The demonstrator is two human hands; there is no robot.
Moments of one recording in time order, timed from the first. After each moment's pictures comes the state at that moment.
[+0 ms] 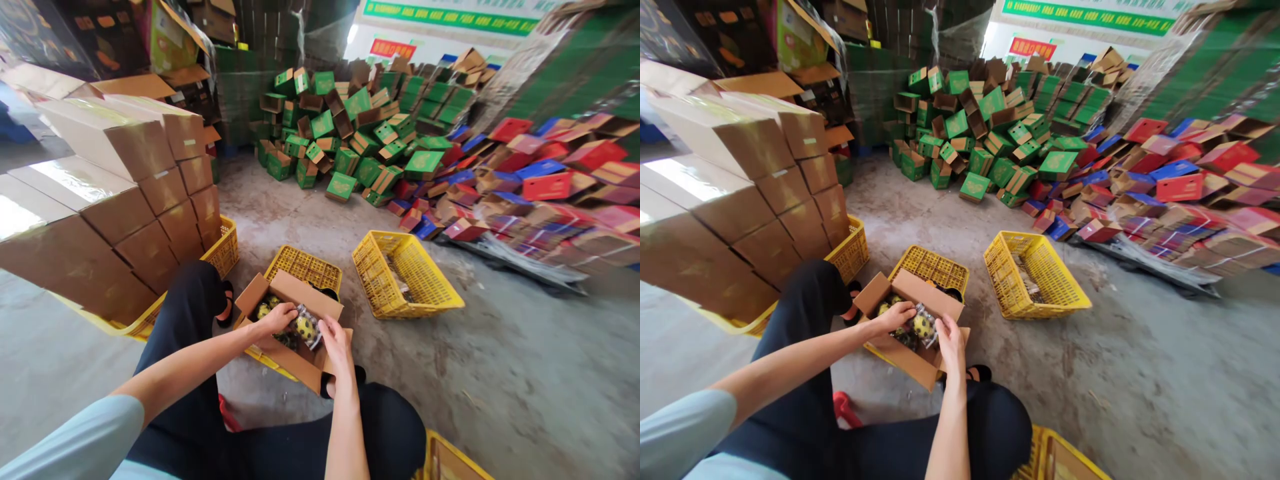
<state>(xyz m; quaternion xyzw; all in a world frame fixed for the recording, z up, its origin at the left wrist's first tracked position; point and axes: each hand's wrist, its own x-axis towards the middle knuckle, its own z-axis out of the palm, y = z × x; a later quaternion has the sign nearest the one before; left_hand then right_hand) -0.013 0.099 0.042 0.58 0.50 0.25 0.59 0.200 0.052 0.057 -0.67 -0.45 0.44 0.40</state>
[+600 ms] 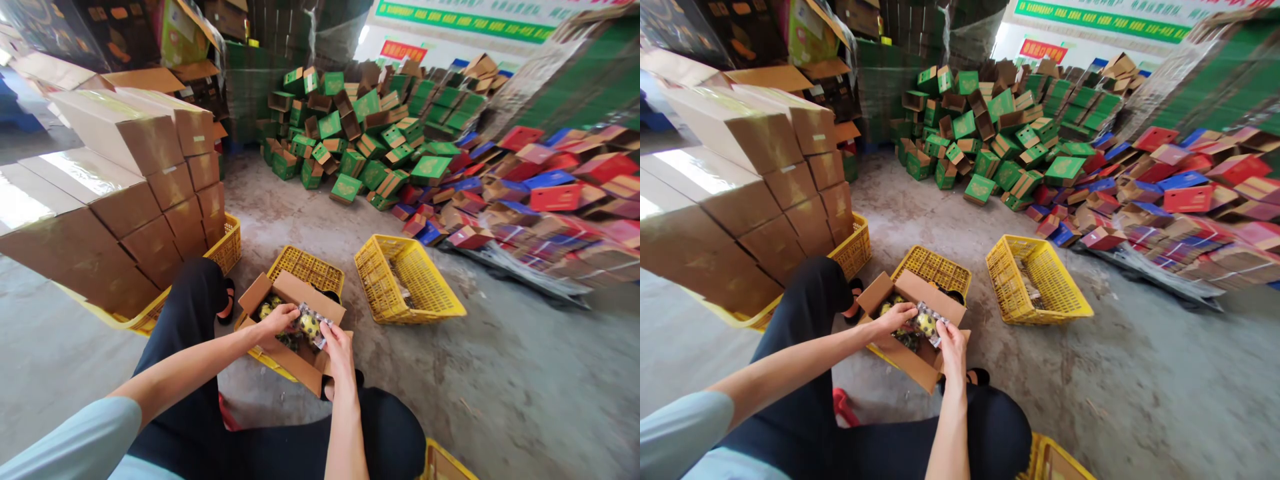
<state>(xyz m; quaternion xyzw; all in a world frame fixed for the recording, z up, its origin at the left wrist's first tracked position) -0.013 0.089 0.056 0.40 0.48 0.33 0.71 0.186 0.052 0.068 -0.62 -0.38 0.53 0.44</state>
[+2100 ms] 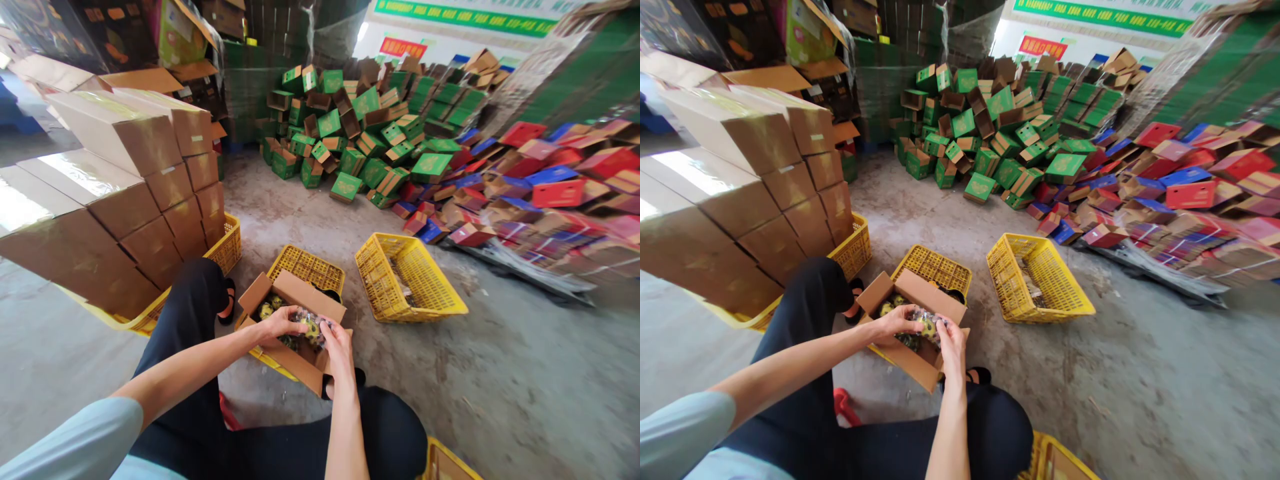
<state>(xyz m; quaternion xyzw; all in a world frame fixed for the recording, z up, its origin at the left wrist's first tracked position) -0.014 0.080 0.057 0.37 0.37 0.36 0.77 0.184 0.055 0.068 -0.60 -0.40 0.52 0.46</state>
